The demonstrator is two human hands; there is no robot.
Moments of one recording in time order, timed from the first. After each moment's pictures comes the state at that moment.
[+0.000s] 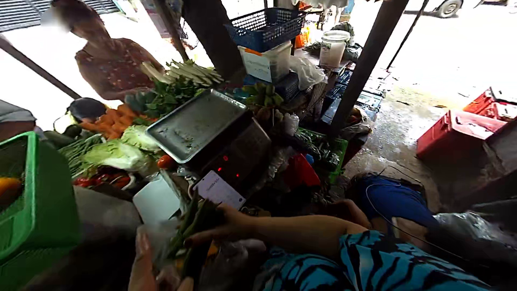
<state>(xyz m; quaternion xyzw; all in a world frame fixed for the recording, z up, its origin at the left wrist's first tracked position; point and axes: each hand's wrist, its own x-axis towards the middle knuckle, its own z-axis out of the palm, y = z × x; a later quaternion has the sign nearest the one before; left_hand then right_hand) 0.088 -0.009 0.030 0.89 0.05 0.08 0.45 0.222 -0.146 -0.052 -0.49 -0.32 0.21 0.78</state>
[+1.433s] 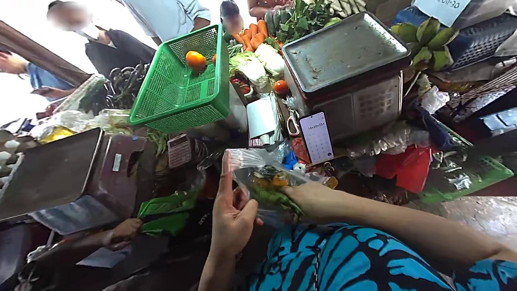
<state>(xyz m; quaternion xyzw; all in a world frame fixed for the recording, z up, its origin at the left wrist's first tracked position) 0.034 -0.001 0.018 0.76 0.20 0.24 0.57 0.188 -0.143 -0.021 -0.71 -0.57 0.39 0.12</state>
